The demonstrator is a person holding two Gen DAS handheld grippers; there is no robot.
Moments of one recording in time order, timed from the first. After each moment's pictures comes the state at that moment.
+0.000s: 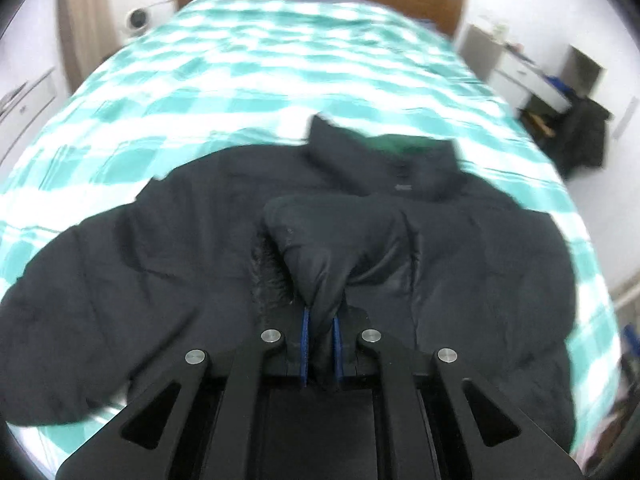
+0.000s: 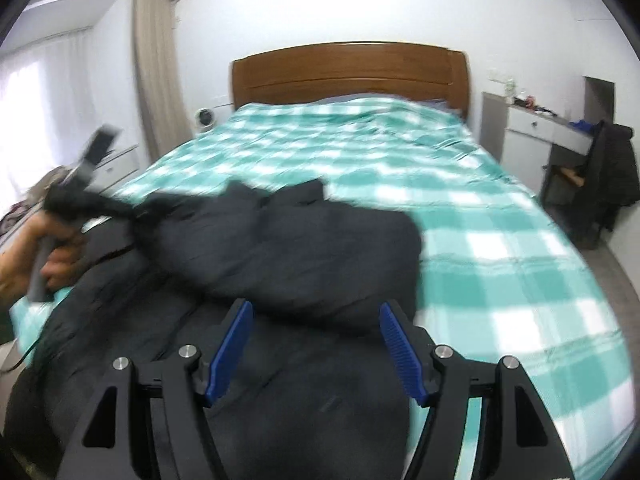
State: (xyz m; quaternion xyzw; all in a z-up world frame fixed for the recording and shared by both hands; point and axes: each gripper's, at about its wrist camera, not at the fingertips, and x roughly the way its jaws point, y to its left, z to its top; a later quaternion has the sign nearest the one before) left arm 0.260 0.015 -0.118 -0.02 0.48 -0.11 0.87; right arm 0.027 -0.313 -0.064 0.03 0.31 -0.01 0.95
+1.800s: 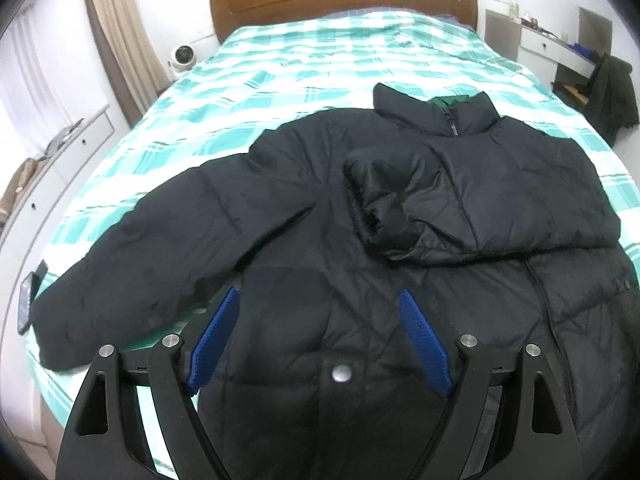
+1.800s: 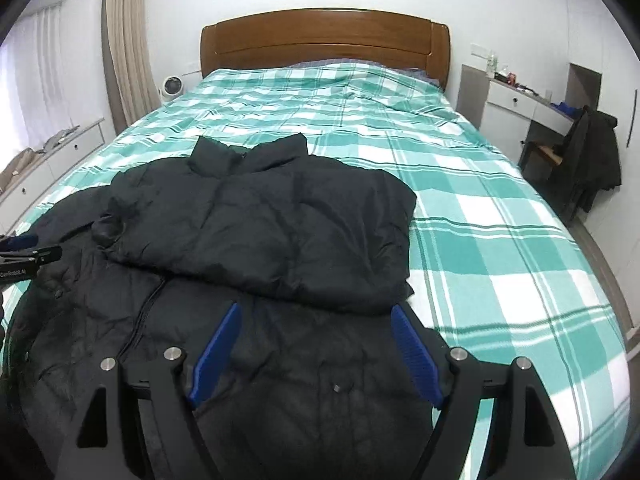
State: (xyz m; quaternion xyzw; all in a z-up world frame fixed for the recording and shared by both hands) left arm 0.127 0.067 -0.119 0.09 0.42 -0.03 0.90; right arm 0.013 -0.256 -0.100 0.00 0.37 -0.05 0.93
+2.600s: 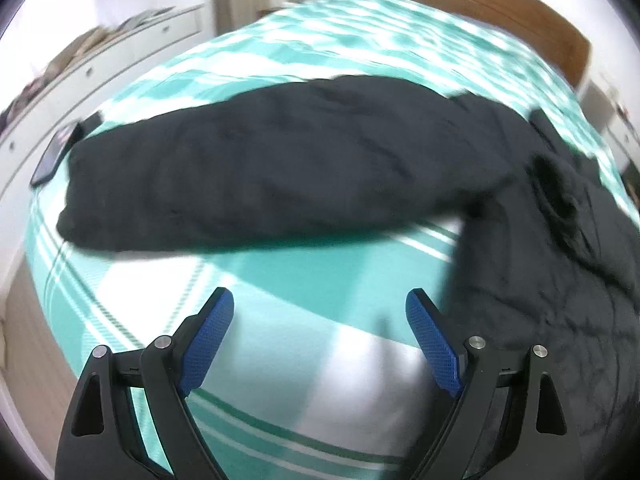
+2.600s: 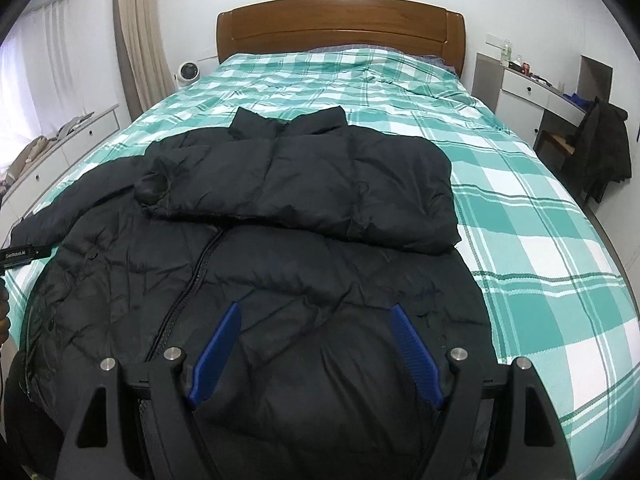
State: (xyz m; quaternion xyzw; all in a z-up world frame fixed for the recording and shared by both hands) left arm 0.102 0.264 -0.161 -0.09 0.47 0.10 0.87; right arm -0.021 -0.213 -0.117 0.02 0.39 -0.03 0.92
